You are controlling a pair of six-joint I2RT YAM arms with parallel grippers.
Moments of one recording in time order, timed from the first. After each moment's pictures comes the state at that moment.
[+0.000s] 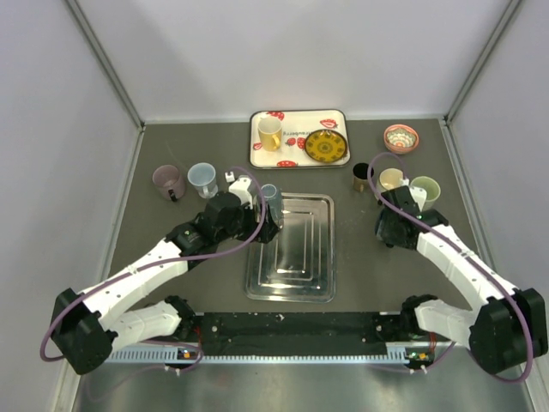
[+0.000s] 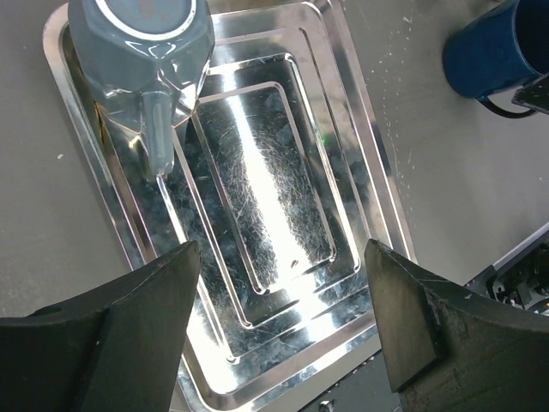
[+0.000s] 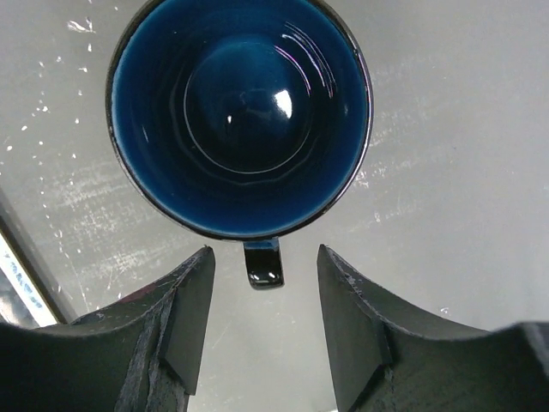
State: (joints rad) left arm -0.72 1.04 0.76 -0.29 0.00 -0.51; right arm 0.31 1.08 0.74 -0.77 0.37 0.58
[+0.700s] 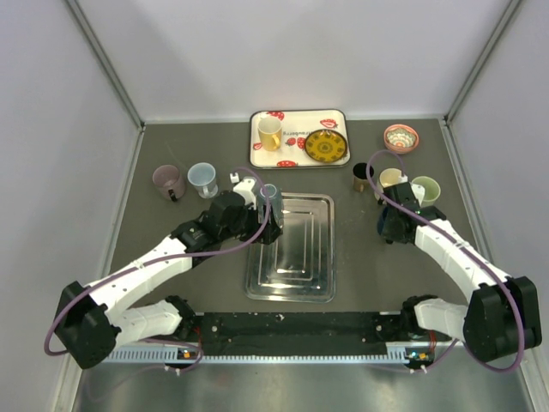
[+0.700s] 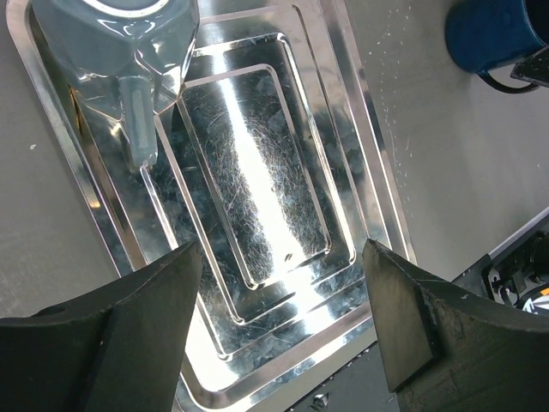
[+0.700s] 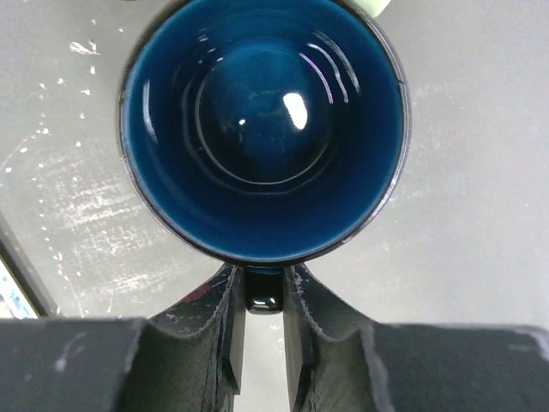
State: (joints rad) left arm -0.72 1.09 0.76 -0.28 0.05 -0.53; right arm 0.26 1.16 0.73 -0.68 0.33 0.52
